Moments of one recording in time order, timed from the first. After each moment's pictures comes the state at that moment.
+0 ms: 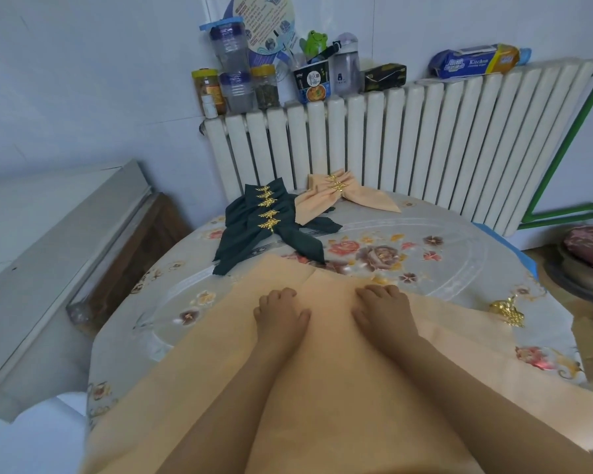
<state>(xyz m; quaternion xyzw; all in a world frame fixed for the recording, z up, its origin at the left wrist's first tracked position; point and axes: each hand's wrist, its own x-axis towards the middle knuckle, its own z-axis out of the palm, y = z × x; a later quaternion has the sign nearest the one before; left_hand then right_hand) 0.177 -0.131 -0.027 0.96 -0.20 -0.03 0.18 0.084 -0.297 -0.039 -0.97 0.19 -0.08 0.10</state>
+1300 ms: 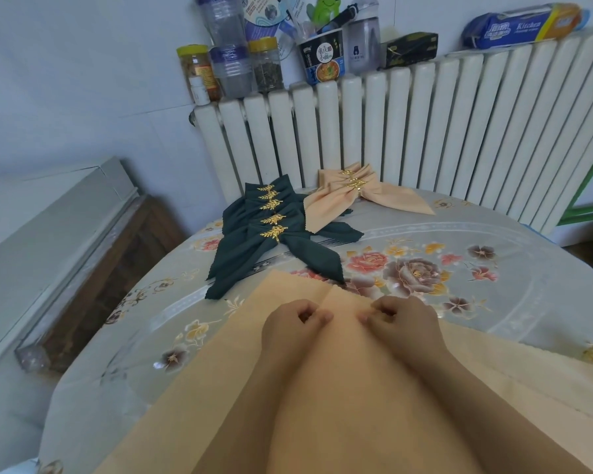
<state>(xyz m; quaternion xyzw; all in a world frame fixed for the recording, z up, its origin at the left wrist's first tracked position) 0.251 -0.153 -0.044 0.88 -0.20 -0.09 0.42 0.153 -0.315 -0.044 -0.89 0.26 -0.14 0.35</state>
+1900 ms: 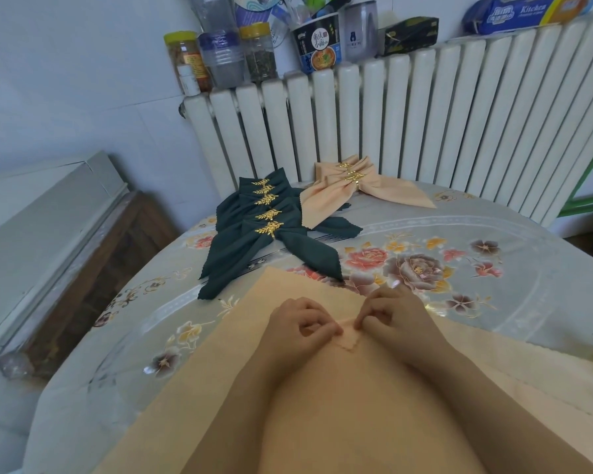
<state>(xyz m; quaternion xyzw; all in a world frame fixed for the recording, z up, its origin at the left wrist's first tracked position) 0.258 -0.146 -0.052 0.83 -0.40 -0.08 0.38 0.161 -0.323 -0.050 -0.92 0.10 -0.16 0.34</state>
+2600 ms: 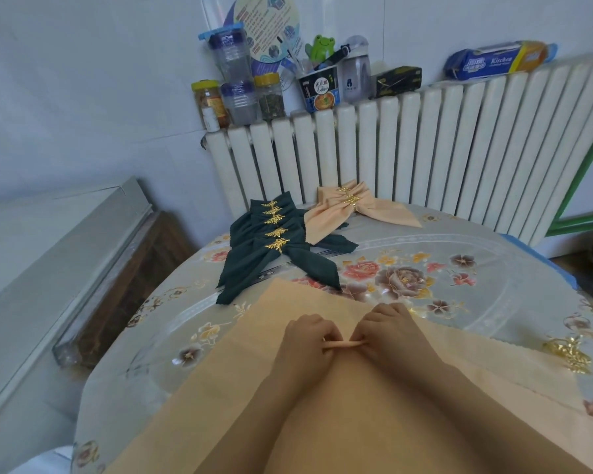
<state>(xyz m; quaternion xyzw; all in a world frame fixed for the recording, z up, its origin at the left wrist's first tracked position) 0.216 -0.146 -0.039 0.86 -0.42 0.01 0.29 0.133 -0.305 -0.033 -0.97 -0.01 -0.20 0.10</state>
